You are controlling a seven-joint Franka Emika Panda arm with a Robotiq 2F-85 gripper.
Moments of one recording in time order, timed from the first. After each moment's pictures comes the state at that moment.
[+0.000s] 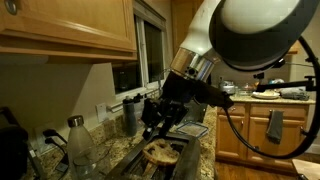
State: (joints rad) arm 0.19 -0.25 0.10 -2.64 0.40 2.93 0.21
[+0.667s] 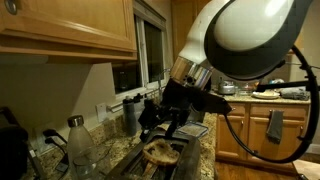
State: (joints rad) arm 0.18 -0.20 0.09 -2.64 0.40 2.96 0.21
